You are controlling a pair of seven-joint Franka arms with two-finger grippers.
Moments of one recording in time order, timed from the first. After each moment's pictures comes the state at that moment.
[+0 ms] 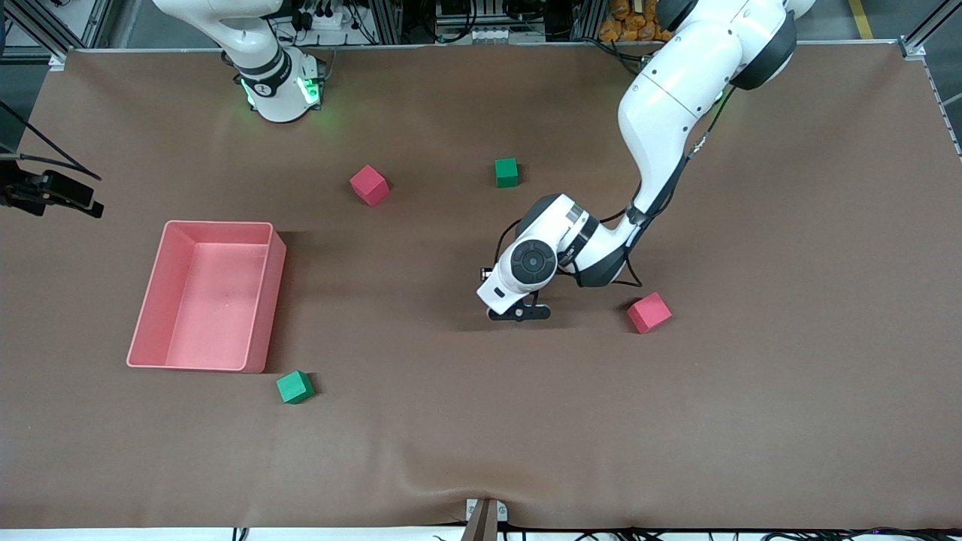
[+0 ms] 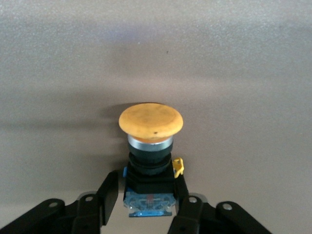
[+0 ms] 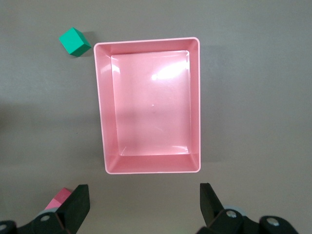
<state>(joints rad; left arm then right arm) -0.46 0.90 -0.32 -1.39 0.03 2.12 -0.73 -0.01 -0.04 -0.15 -1.72 0.04 1.64 -0.10</state>
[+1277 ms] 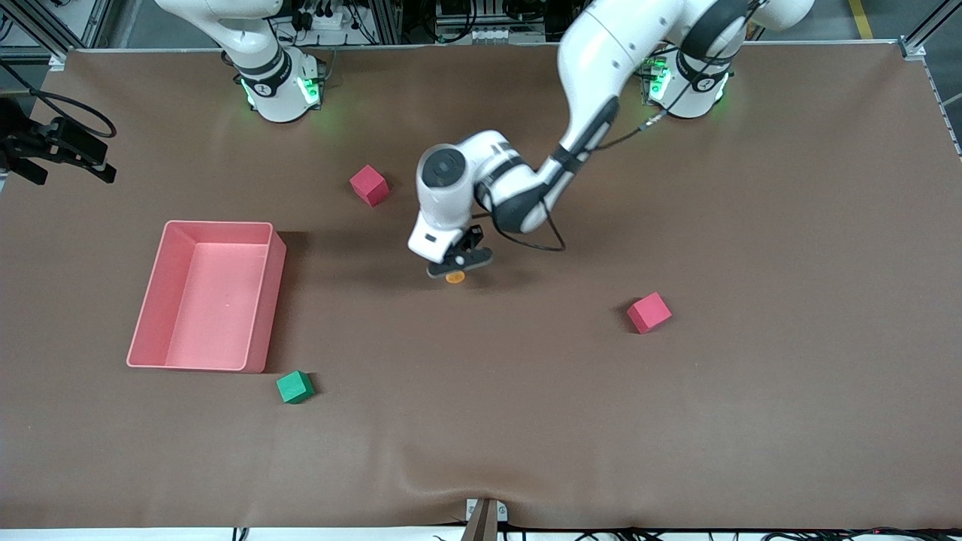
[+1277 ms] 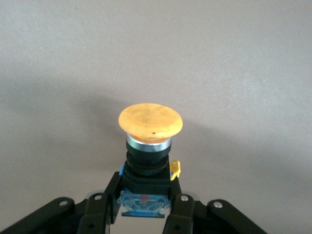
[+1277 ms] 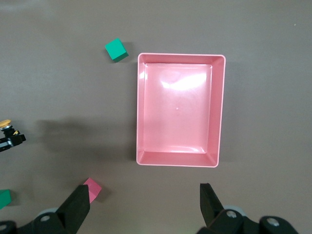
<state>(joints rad) -0.86 0.86 -0.12 -1.28 0.17 2.20 -1.33 -0.05 -0.05 0.04 -1.53 0.03 1.47 -0.01</state>
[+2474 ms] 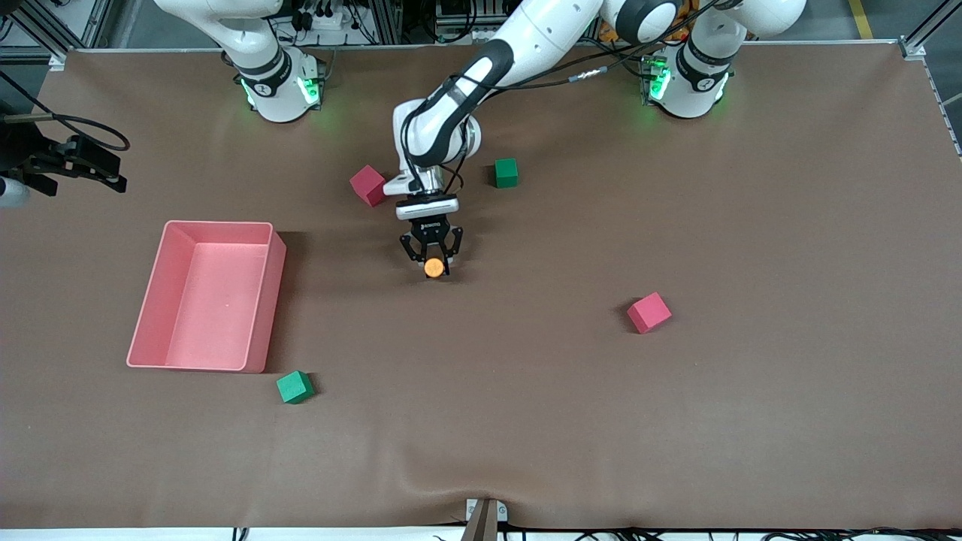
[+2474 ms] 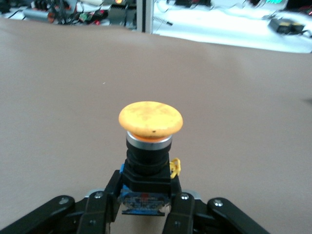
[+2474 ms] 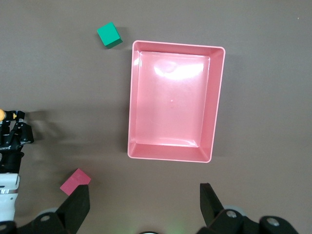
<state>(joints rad) -1.16 1.04 0.04 -1.31 1.36 2.20 -2.30 -0.03 0.00 0.03 -1.50 -0.01 1.44 -0.04</state>
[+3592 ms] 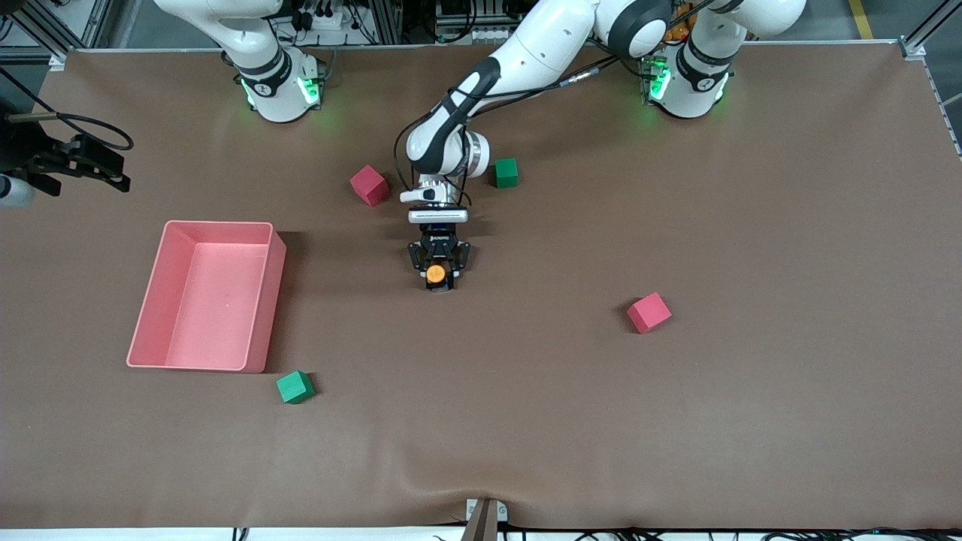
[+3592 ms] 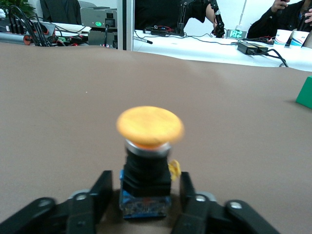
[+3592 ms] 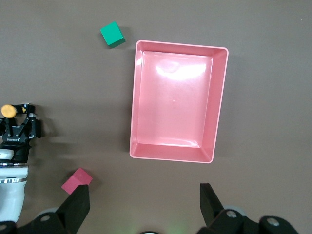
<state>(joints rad) -1.16 1.10 0.06 -1.33 1.60 2.18 -2.47 -0.02 0.00 0.03 -1.50 0.00 1.44 -0.04</state>
